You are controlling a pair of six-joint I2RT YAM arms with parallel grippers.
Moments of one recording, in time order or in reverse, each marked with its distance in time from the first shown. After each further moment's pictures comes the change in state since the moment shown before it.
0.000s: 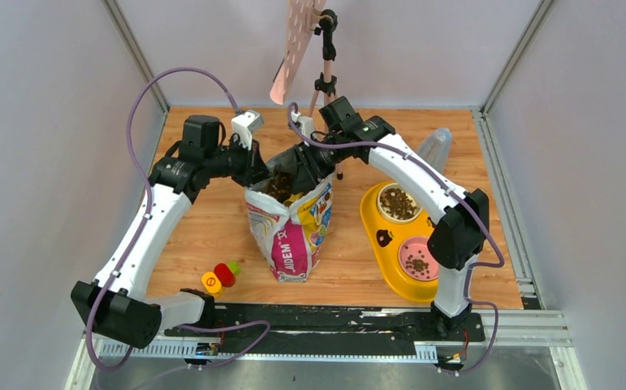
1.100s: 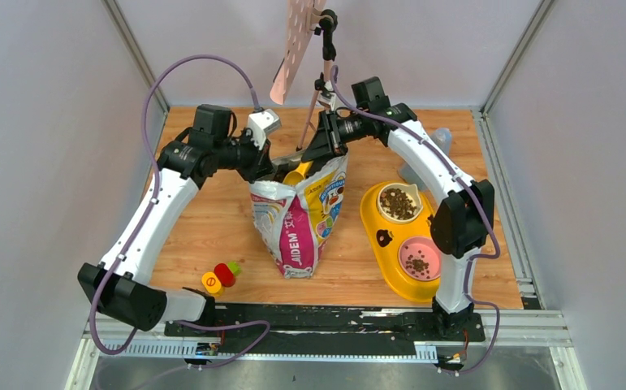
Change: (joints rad) left arm -0.035 0.097 0.140 -0.128 -0.029 0.296; right arm -0.220 0.058 0.031 0.188 -0.357 0.449
